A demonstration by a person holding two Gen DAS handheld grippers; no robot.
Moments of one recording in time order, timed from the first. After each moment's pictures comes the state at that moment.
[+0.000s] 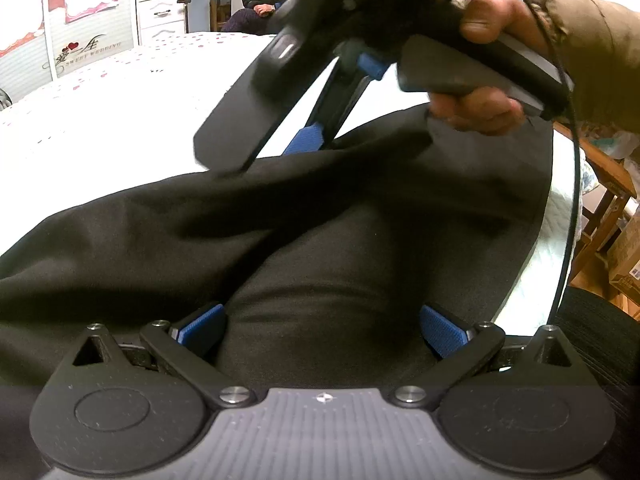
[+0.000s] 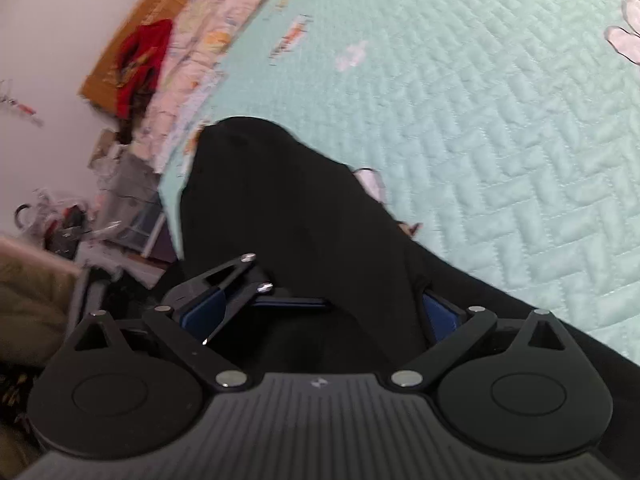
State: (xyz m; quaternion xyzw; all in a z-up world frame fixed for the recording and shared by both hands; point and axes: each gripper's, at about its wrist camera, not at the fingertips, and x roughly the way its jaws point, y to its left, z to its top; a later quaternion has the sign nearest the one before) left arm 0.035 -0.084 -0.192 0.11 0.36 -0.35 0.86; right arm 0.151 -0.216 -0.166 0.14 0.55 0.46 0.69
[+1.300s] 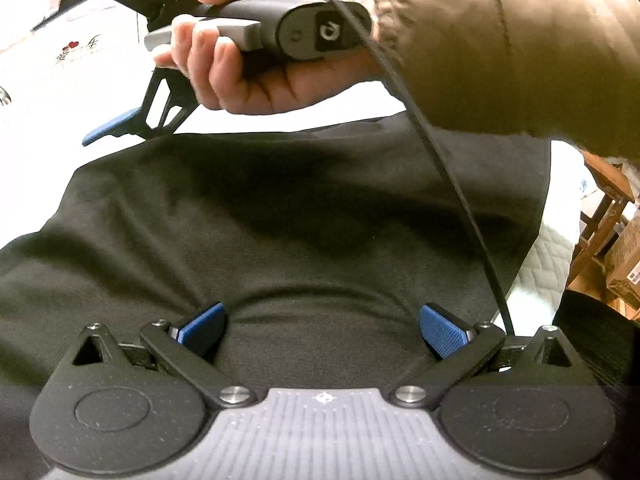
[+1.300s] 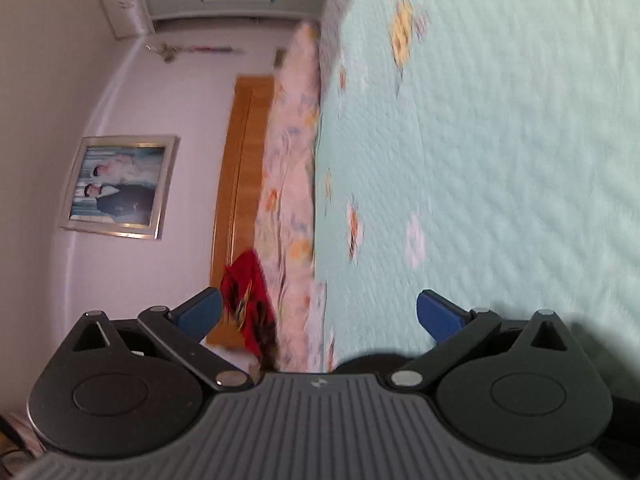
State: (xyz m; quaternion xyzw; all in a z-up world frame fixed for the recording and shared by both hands) left arm 0.045 -0.038 -0.185 0.10 0.36 -0.35 0.86; right arm 0.252 -0.195 -0.204 0.53 0.43 0.36 0.64
